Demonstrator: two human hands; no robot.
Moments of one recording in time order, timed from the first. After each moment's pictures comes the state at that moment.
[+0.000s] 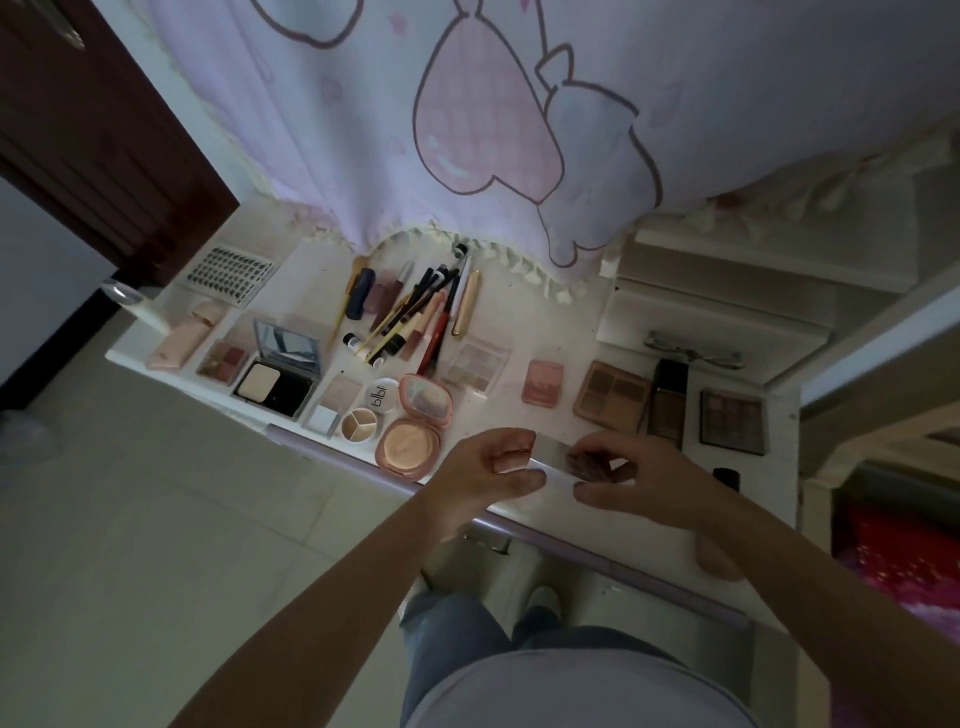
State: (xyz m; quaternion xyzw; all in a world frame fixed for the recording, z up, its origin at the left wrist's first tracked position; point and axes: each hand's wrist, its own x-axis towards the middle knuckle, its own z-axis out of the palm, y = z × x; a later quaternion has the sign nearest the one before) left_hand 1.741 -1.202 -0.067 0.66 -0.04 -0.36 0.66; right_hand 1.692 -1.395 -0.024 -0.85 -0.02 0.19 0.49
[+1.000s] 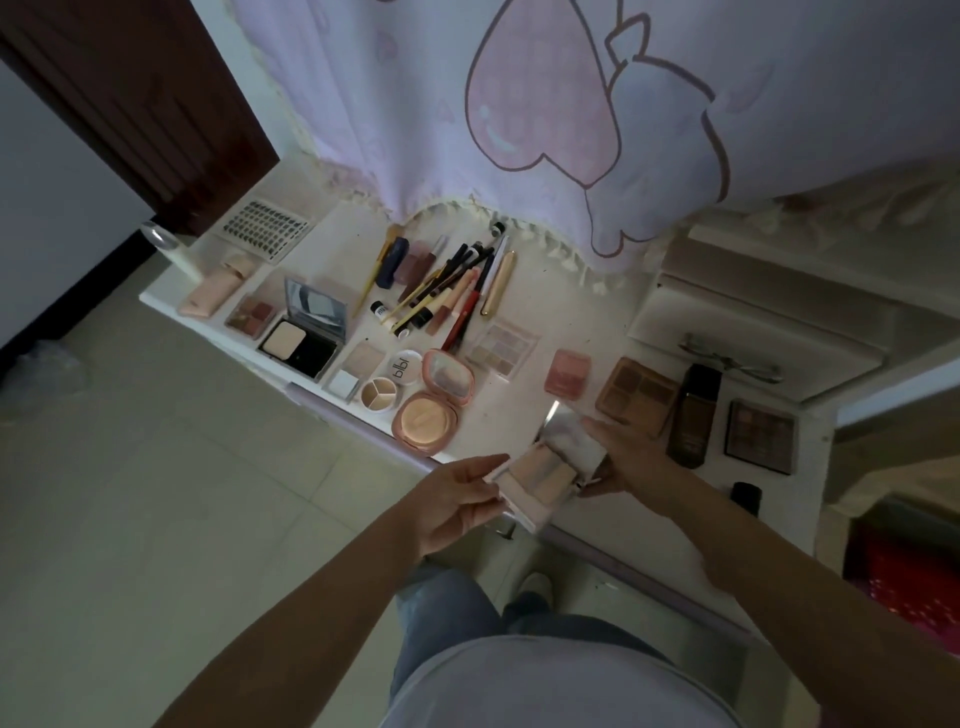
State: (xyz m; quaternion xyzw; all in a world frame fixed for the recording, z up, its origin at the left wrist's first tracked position) left_hand 1.728 -1.166 -0.097 0.41 0.17 -0.45 0.78; right_hand 1.726 -1.377 -0.074 -0.65 0.26 0.29 0.65
